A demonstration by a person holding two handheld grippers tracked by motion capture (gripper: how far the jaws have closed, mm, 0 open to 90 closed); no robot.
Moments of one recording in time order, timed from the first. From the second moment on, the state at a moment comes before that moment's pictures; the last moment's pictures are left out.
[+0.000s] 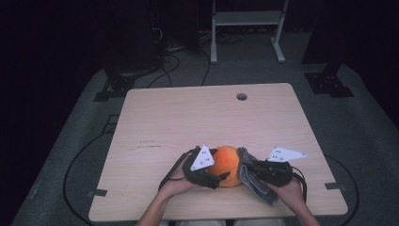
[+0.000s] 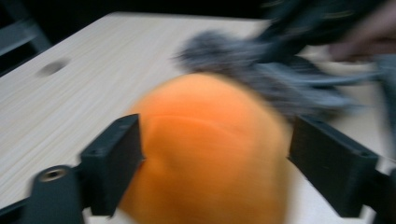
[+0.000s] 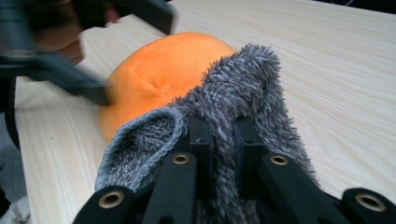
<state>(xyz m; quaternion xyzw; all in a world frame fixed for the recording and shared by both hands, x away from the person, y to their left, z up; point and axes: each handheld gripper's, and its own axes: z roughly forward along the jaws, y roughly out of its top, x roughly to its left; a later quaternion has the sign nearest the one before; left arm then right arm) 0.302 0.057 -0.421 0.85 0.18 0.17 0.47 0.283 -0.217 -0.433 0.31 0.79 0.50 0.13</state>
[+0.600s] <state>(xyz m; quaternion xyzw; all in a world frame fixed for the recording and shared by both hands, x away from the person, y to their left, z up) 0.298 0.064 -0.433 0.87 0.14 0.16 0.44 0.278 -0.206 -0.429 0.30 0.80 0.50 0.15</state>
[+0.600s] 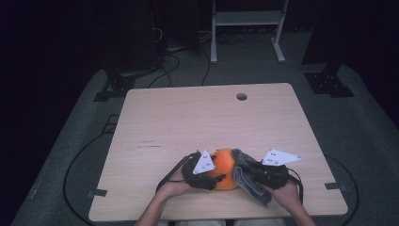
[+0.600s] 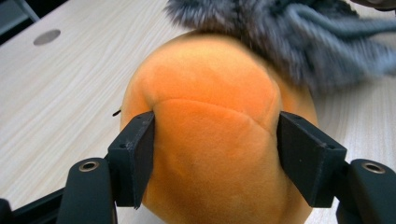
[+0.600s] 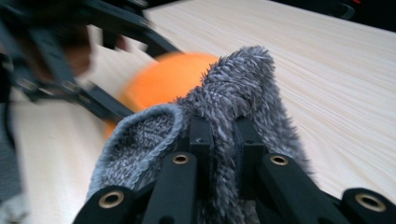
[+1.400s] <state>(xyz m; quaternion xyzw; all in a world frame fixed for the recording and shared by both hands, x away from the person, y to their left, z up) 0.310 0.085 -0.437 0.88 0.16 0.13 0.42 0.293 -0.223 -0.448 0.35 0.79 0.49 0.09</state>
